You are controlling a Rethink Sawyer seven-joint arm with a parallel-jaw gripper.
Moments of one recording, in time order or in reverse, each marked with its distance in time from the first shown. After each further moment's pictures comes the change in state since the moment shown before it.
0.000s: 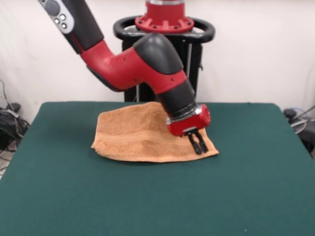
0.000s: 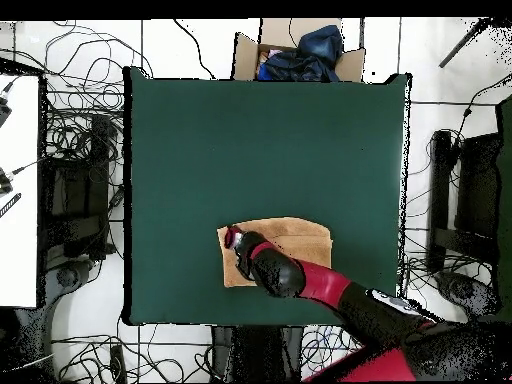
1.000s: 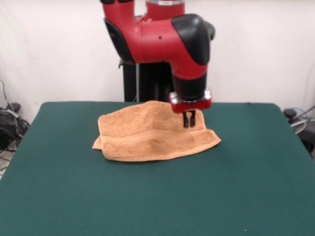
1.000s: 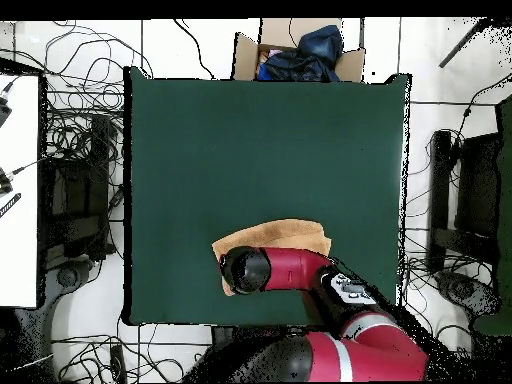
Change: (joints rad) arm 0.458 -0.281 -0.350 -0.070 0.053 0.431 0.000
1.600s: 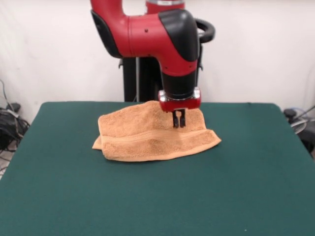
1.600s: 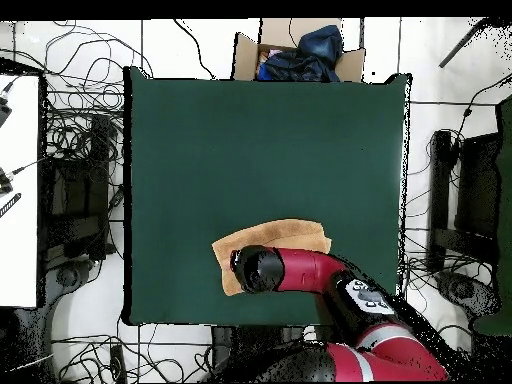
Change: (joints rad) arm -0.038 -0.029 -0.010 0.004 0.000 -0.016 0.000
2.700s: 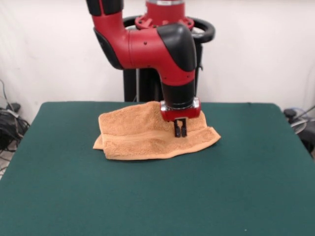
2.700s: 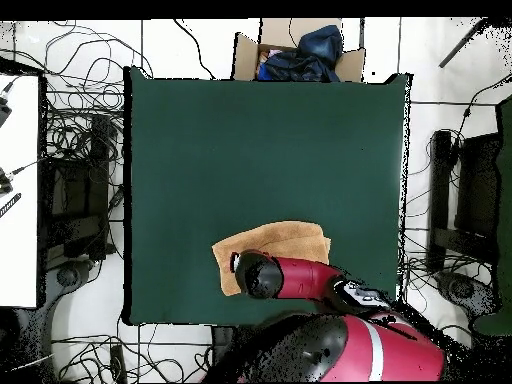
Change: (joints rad) arm -0.020 0.108 -0.010 0.007 -0.009 -0.175 0.000
